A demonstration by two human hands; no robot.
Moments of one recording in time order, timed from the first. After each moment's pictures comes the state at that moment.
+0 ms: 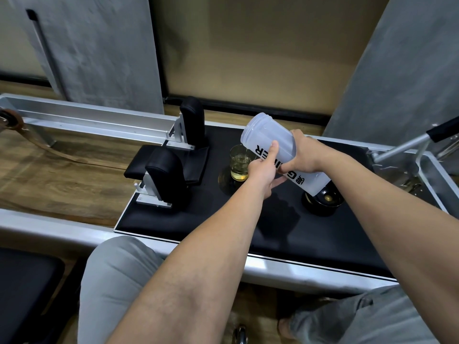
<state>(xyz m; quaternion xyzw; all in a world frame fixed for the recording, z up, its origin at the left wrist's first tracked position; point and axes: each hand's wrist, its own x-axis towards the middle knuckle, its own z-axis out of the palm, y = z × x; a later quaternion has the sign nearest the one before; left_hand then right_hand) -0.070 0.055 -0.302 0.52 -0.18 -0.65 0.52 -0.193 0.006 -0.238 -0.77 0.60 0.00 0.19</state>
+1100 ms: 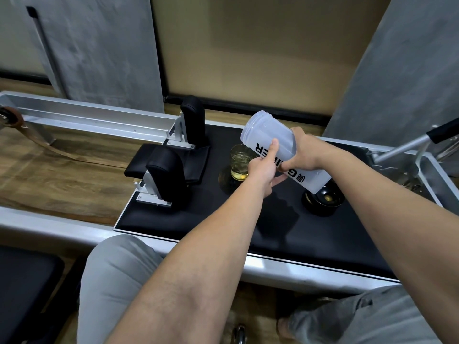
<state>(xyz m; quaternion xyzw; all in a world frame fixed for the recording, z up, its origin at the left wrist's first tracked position) -0.069 0.052 -0.302 0.51 -0.19 -0.65 0.53 -0.187 0.010 -0.228 -0.78 0.60 0.01 0.17</state>
